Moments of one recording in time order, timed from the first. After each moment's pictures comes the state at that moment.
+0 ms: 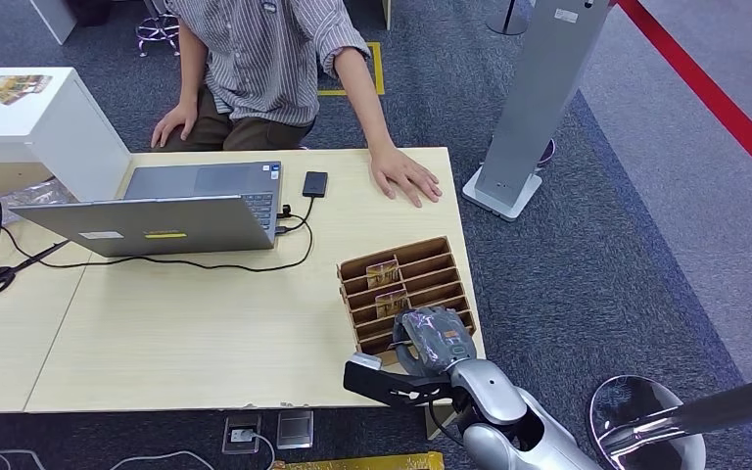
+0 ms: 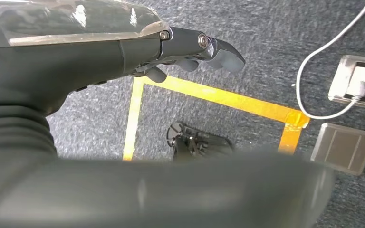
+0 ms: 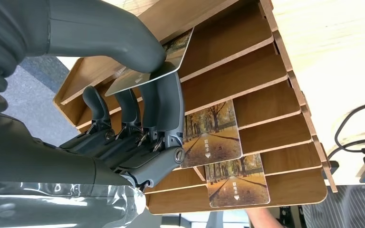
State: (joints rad) left arm -0.10 0.11 -1.02 -0.21 1.37 0.26 -0.23; right arm -0.25 -0.21 0.90 -1.54 0.95 0.02 0.41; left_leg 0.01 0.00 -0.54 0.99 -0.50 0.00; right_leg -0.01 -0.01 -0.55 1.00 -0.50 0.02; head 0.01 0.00
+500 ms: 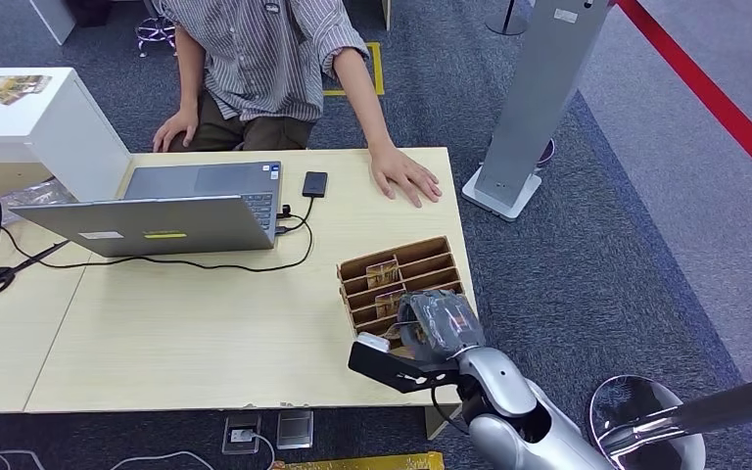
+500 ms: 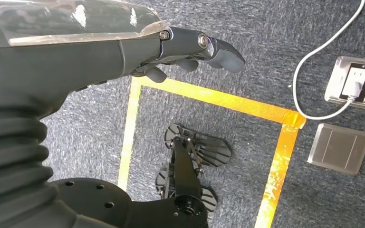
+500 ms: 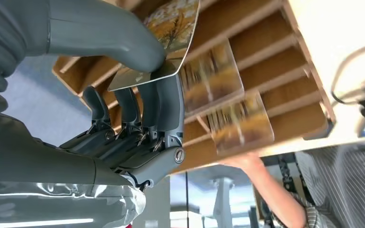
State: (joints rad) left arm -0.10 0.11 -1.02 -0.21 1.37 0.26 -0.24; right arm -0.28 -0.23 0.88 -1.59 0.90 -0.05 0.41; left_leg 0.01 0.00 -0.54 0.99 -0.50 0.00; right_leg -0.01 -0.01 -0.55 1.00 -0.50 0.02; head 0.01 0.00
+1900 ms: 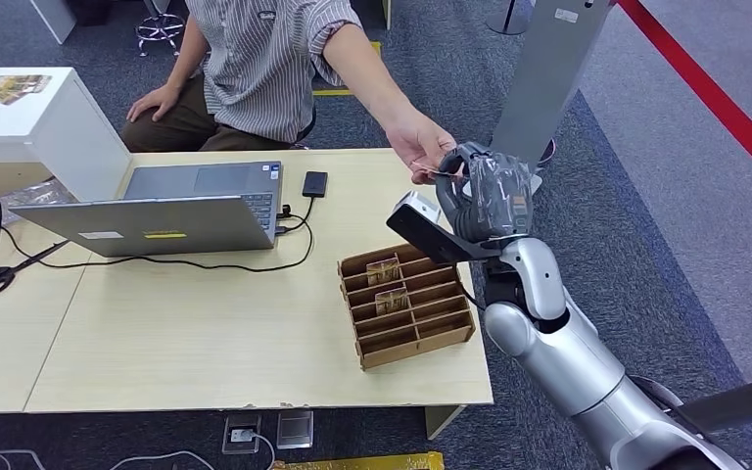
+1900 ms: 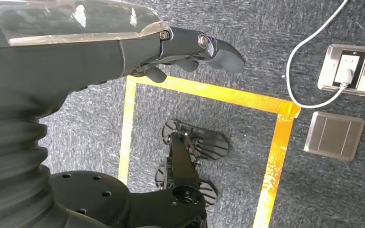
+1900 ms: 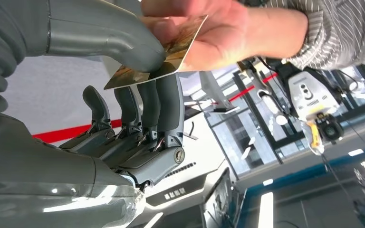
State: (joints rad) left arm -0.11 0.10 -1.03 -0.21 1.34 0.25 -0.24; right arm -0.60 -0.19 0.78 -1.40 0.93 -0.49 0.27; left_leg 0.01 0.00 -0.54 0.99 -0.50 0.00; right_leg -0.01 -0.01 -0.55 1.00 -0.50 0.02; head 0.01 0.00
